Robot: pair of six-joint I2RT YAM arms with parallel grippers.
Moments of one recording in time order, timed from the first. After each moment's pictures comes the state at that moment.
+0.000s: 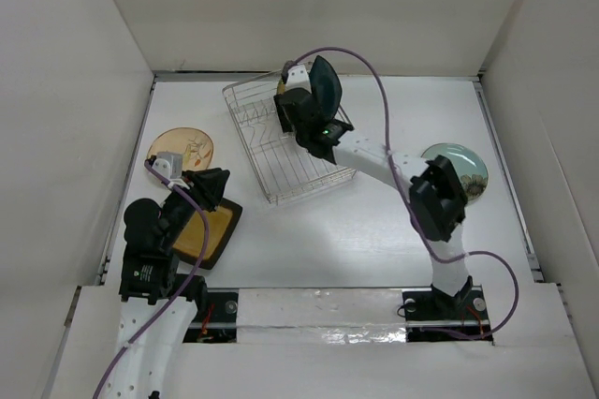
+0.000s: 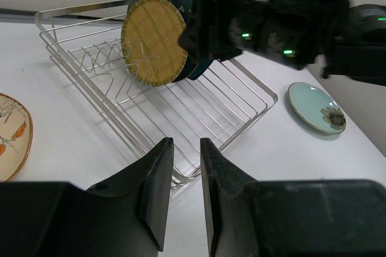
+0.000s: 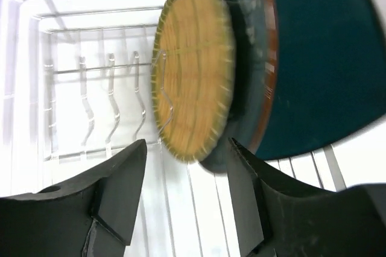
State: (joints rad) left arm -0.12 0.36 0.58 -0.21 0.34 -0.35; right arm 0.82 2.09 1.82 -0.15 0.63 0.12
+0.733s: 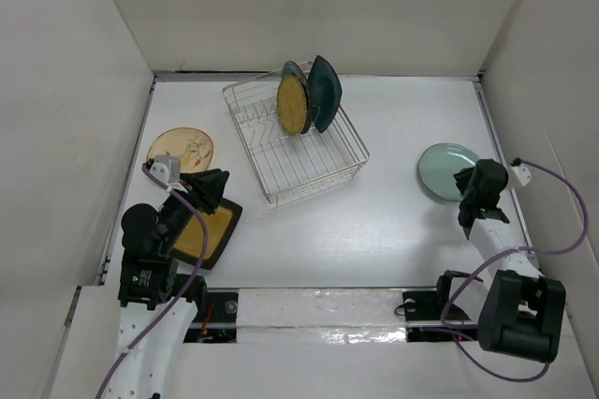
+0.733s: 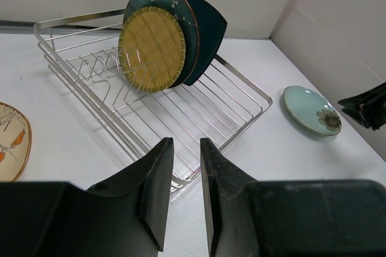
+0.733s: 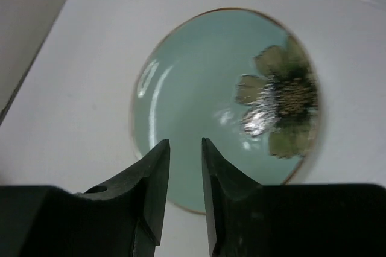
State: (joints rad) left arm -0.12 0.33 0.58 -0.21 0.35 -0.36; right arm -0.16 1.04 0.45 0.16 0.34 0.76
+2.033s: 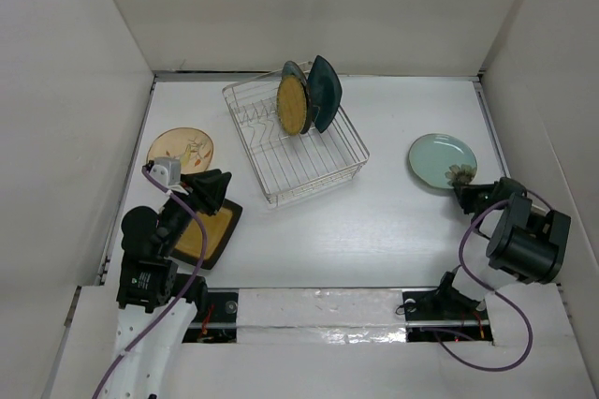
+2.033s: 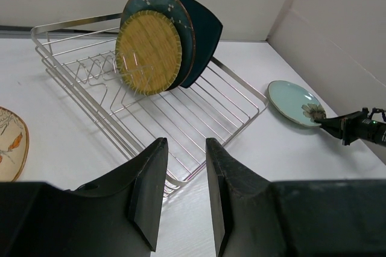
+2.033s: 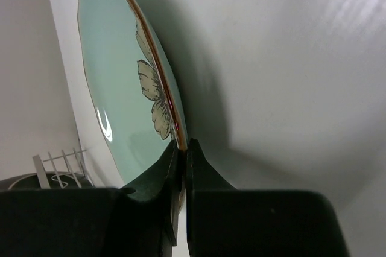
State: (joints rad) left arm -0.16 0.31 0.58 -0.21 0.32 -0.35; right arm -0.56 1.53 0.38 0.55 -0.34 1.07
